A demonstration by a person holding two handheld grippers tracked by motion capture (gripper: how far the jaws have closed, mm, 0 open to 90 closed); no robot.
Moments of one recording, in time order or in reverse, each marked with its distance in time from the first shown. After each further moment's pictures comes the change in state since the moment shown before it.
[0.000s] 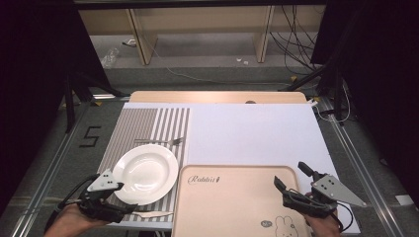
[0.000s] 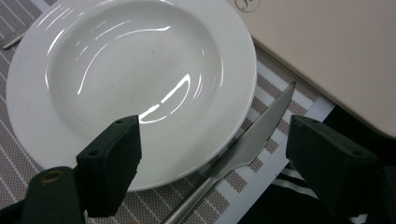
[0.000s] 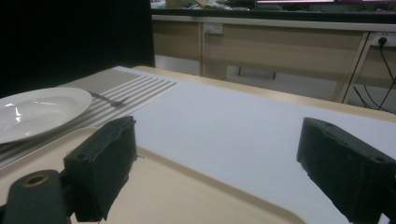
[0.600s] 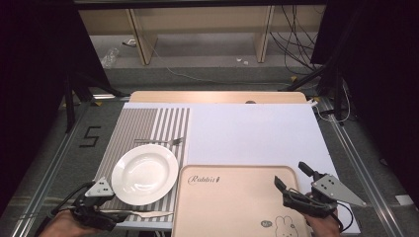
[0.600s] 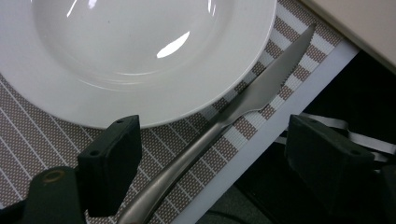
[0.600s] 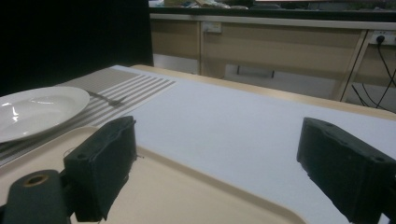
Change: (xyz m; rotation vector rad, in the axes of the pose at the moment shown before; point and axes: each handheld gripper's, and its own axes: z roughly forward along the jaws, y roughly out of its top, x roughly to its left) left arm 0.007 -0.026 0.003 0.122 -0.004 -0.024; right arm -0.001 0.000 0.000 0.008 -0.007 0.002
